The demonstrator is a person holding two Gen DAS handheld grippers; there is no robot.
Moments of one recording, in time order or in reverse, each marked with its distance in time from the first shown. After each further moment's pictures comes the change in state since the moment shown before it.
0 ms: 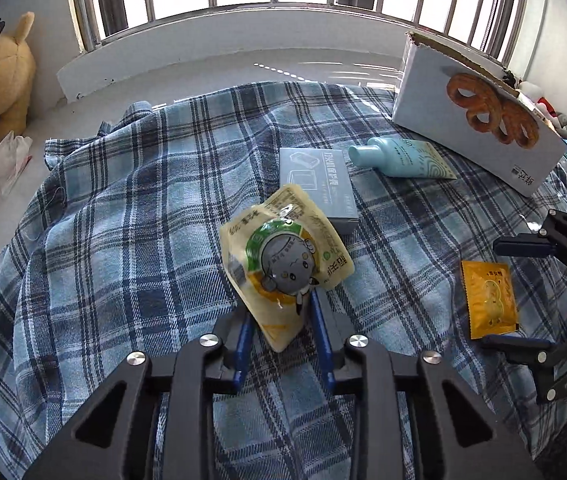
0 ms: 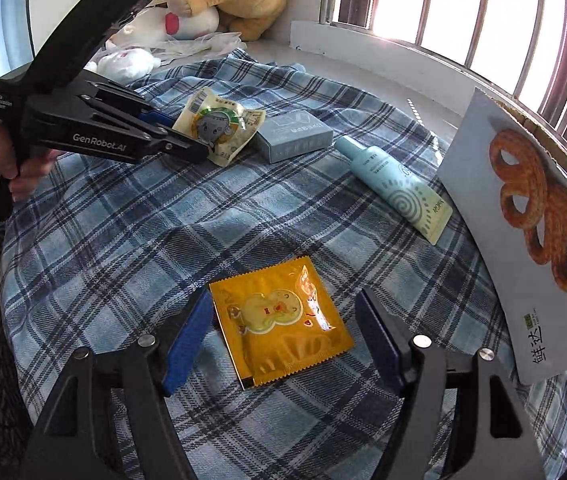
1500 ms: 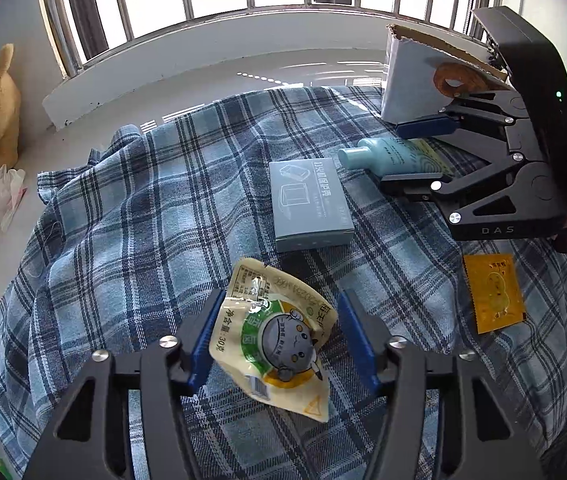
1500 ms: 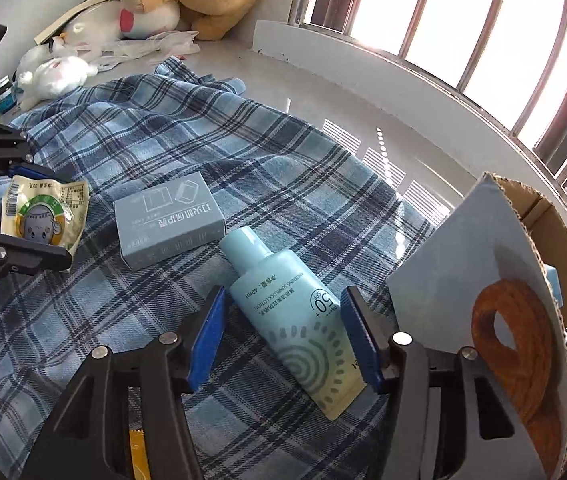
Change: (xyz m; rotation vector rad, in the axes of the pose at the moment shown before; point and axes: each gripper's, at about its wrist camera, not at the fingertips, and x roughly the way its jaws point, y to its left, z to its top) left arm 0.005 -0.007 0.012 0.101 -0.004 0.004; right arm 0.059 -0.064 0.079 -0.042 0.007 -0.103
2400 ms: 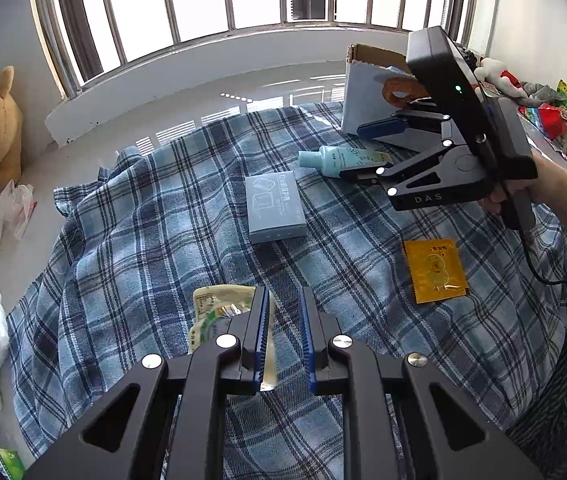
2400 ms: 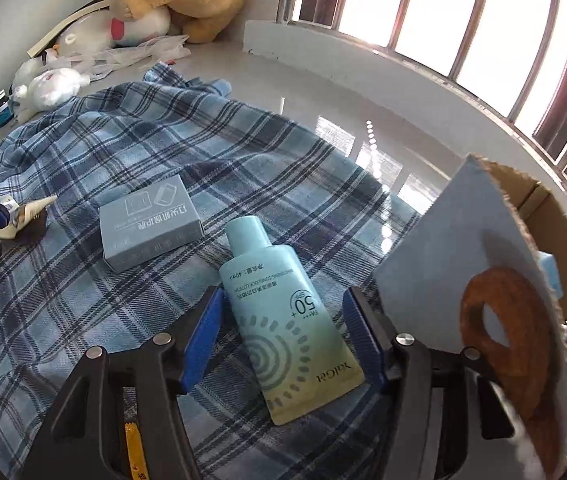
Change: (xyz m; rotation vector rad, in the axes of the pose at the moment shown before) left arm -0.050 -0.016 -0.006 0.043 -0.007 -0.024; right arm 0.010 -0.013 0.000 0.025 0.036 0.034
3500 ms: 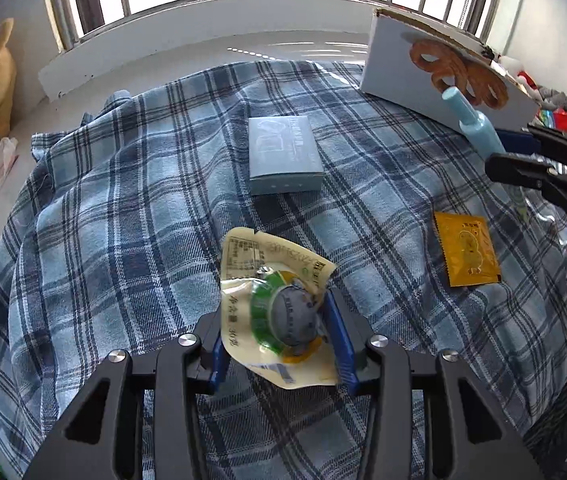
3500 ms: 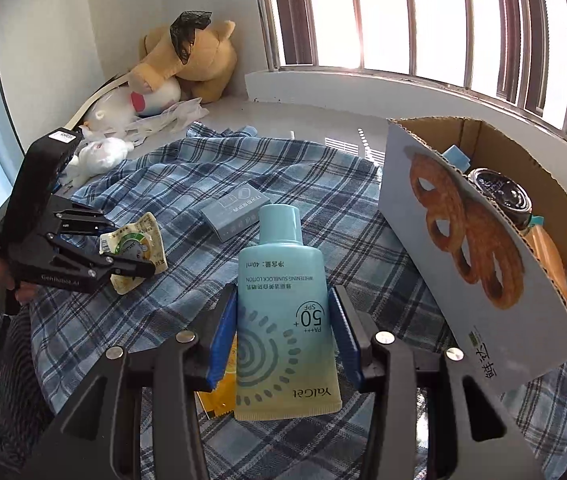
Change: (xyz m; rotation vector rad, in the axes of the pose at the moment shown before) left arm 0.035 0.016 -0.020 -0.113 0.061 -0.054; right arm -0.100 0.013 -0.066 0.226 -0.185 0.116
